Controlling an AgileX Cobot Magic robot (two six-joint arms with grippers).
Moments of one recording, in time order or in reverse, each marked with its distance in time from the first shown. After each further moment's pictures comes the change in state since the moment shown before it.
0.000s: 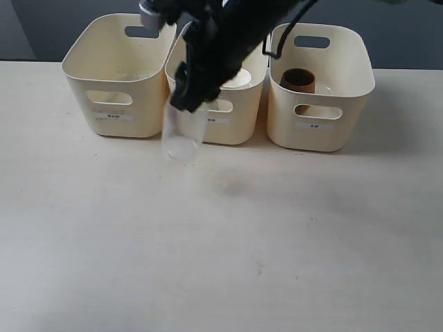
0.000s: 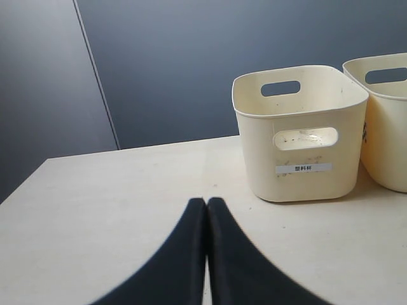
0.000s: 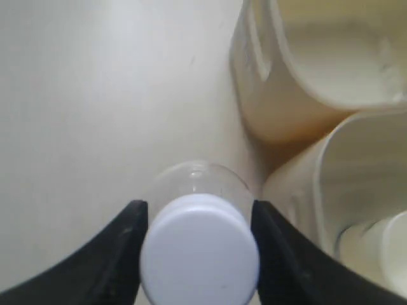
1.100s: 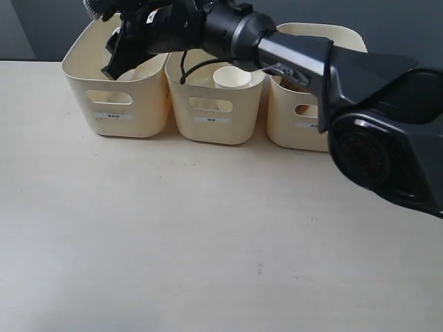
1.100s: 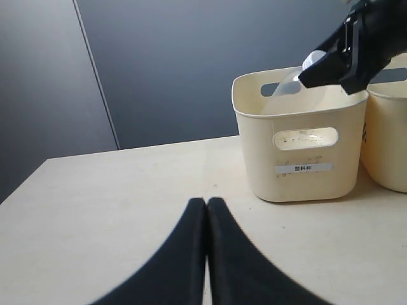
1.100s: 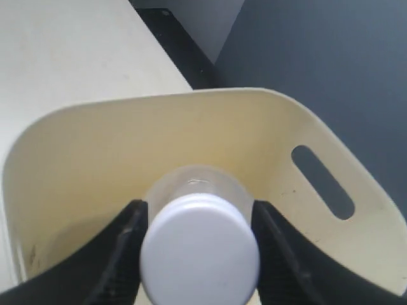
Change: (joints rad) left arm 0.000 0.000 0.000 0.000 0.000 0.000; right arm 0.054 0.577 -0.542 -0.040 -0.581 0.093
